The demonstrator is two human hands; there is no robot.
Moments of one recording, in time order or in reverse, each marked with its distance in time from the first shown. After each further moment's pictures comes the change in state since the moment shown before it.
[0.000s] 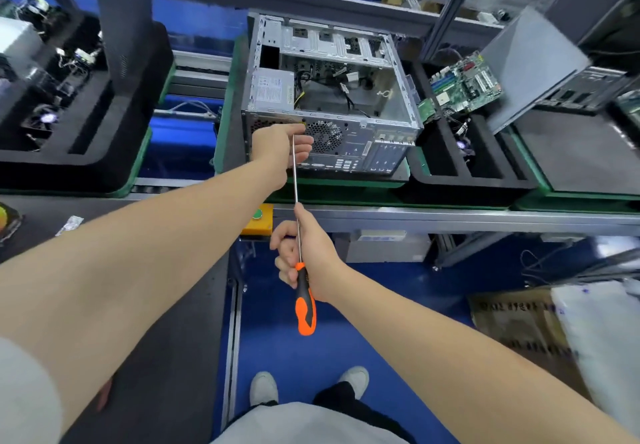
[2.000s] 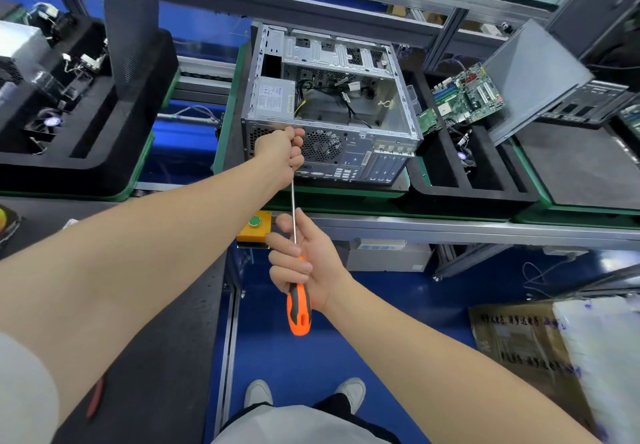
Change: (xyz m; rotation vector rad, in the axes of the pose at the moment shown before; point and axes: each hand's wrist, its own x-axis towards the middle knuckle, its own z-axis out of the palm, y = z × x) left_hand -0.004 0.012 0.014 -0.164 -0.017 -0.151; right_hand -0.017 -0.012 0.001 0.611 -0.442 0.051
